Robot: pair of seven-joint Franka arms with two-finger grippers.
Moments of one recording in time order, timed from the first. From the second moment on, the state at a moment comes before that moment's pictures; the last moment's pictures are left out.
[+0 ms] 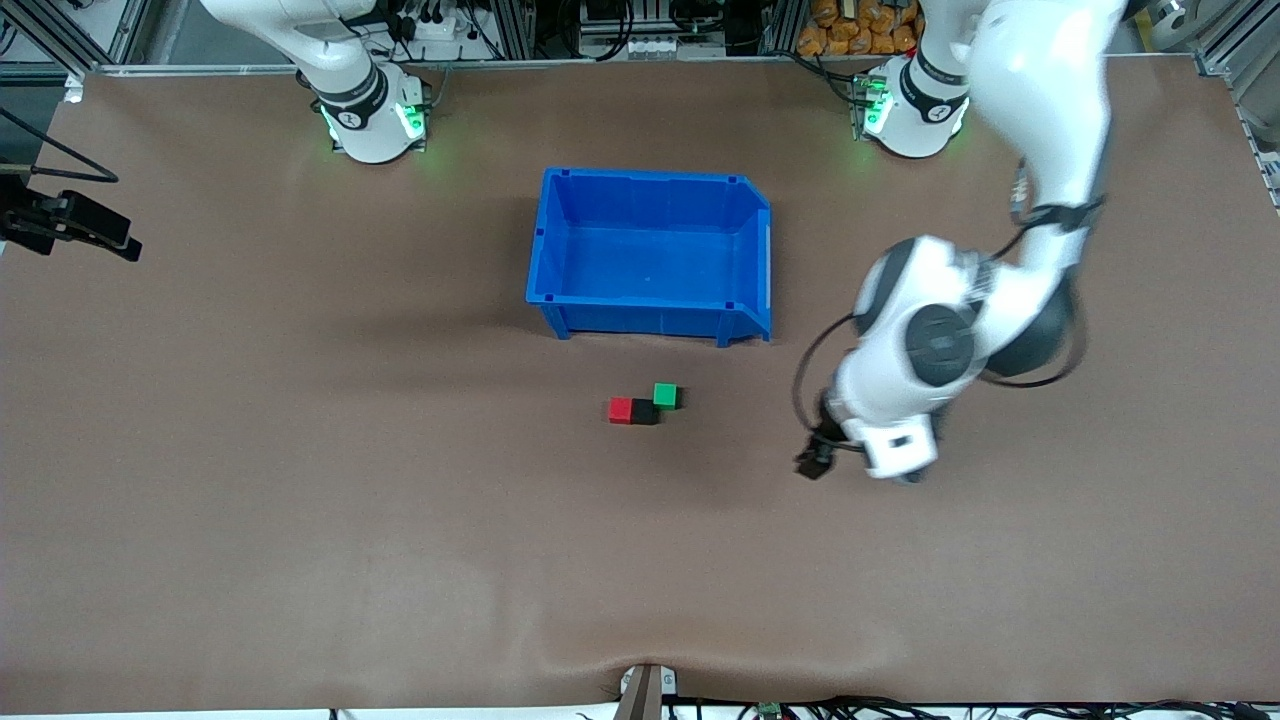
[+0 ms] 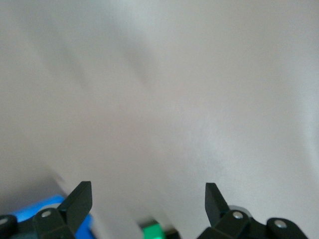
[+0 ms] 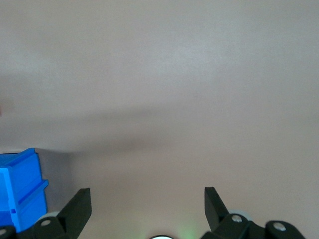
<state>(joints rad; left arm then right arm) -0.31 0.52 -0.08 -1.42 -0.02 1.95 -1.38 0.10 -0.02 -0.17 -1.55 0.00 1.46 0.02</state>
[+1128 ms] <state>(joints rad) -0.09 0.08 -0.06 -1.58 0.01 1.58 -0.14 0.13 -0.01 -0.16 -1.53 -0.01 1.46 0.02</state>
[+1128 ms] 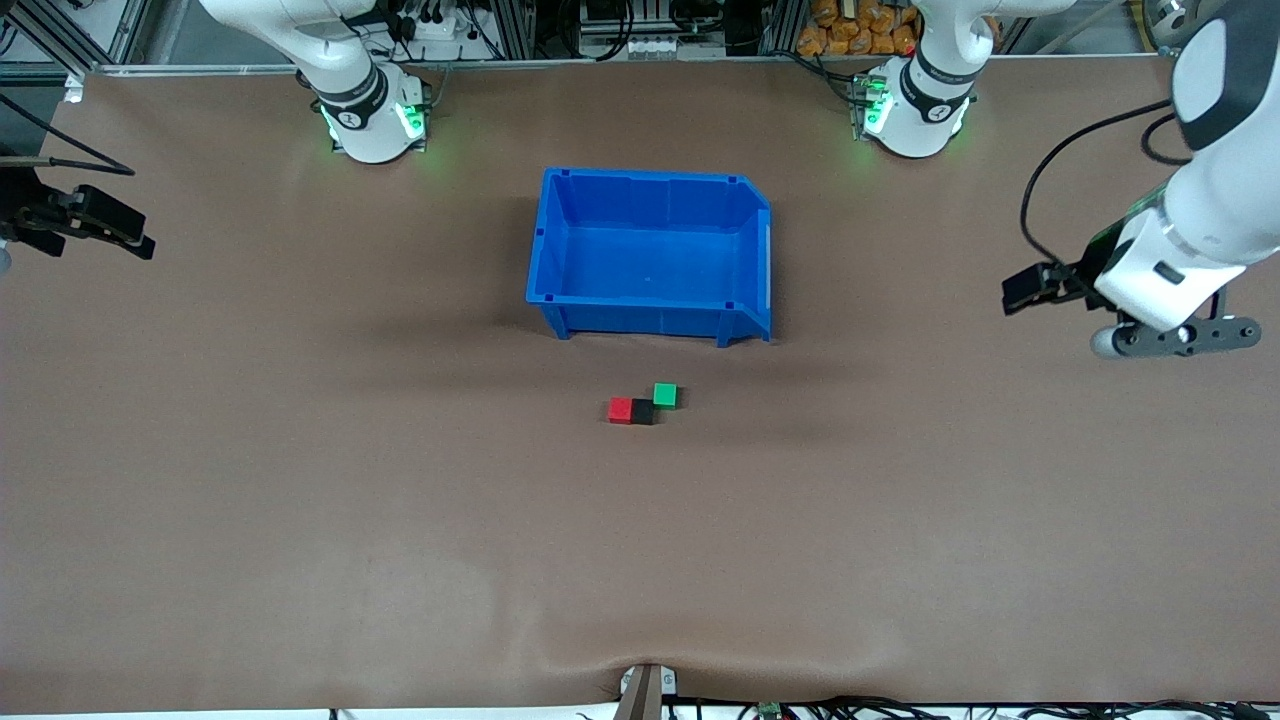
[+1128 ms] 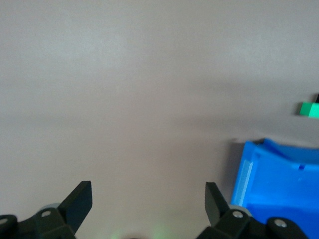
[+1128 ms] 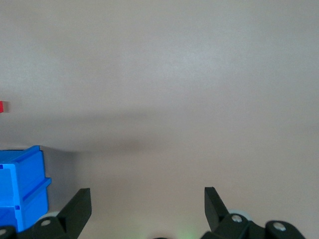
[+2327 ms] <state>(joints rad) -0.08 -0.02 -0.05 -1.56 0.02 1.48 -0.01 0.13 -0.01 -0.16 -1.53 -0.01 1.44 0.02</state>
